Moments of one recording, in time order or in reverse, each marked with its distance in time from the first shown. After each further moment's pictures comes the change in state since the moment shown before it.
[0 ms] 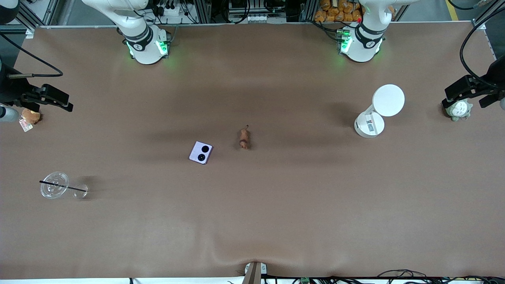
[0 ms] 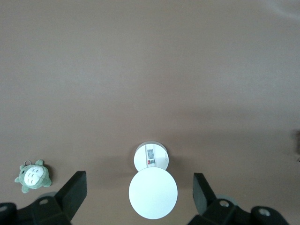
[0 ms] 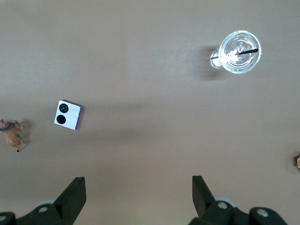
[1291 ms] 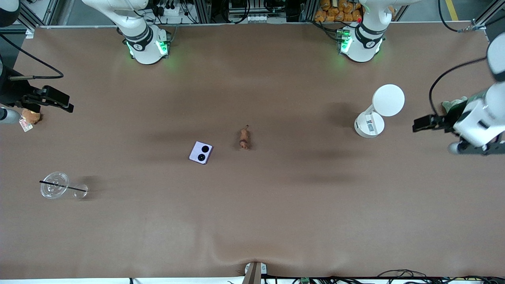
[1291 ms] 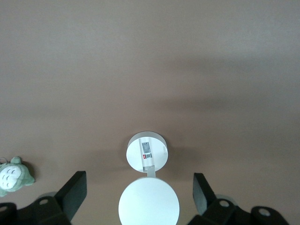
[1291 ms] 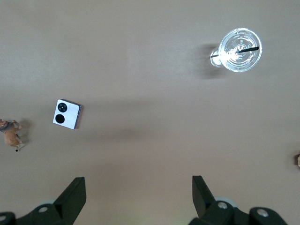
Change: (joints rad) left arm -0.022 0.227 -0.005 0.004 0.000 0.009 0.007; right arm -0.002 0.005 -0.002 -0.004 0.000 0.000 0.000
